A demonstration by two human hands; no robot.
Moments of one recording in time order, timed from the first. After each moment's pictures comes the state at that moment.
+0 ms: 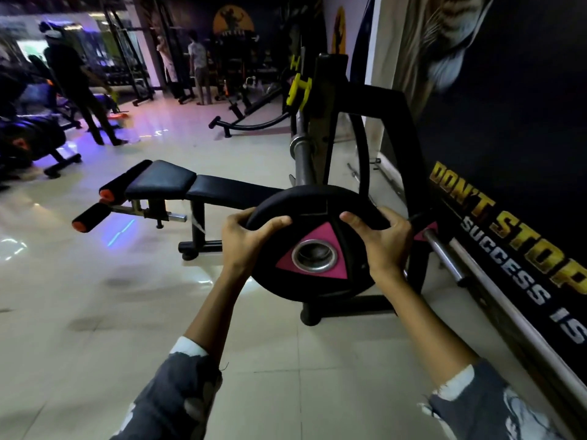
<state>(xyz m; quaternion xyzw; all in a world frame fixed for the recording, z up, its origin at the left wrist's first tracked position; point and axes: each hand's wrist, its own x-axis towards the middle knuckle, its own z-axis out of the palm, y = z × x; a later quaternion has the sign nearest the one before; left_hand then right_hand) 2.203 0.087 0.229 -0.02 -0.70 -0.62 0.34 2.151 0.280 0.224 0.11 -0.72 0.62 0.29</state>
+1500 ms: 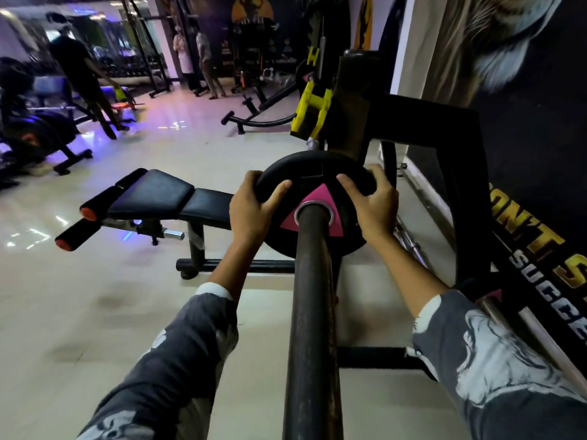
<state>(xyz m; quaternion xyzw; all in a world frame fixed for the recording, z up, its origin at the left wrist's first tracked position) 1.877 -0.009 0.235 0.11 -0.81 -0.40 0.41 1.807 0.171 0.236 0.18 -0.76 0.56 0.29</state>
